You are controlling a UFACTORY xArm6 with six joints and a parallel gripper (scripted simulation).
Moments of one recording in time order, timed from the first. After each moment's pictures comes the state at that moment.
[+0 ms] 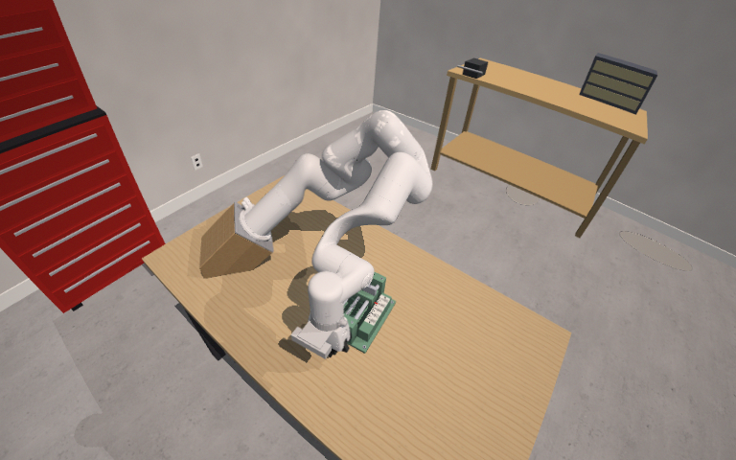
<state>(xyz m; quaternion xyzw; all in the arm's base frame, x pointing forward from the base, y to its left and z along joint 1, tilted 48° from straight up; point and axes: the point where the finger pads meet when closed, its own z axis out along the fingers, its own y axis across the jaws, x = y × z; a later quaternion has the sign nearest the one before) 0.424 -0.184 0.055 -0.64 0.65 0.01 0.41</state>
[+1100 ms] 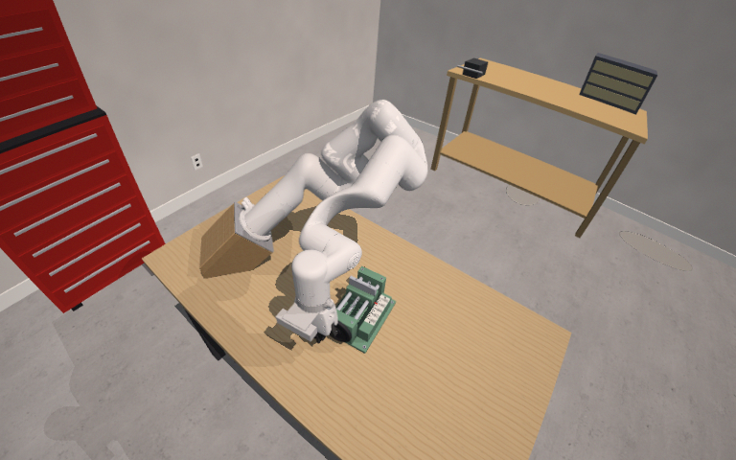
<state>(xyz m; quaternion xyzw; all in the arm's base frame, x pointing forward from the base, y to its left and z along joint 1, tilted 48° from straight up) 0.371 -0.202 0.067 -0.64 0.65 0.01 0.41</state>
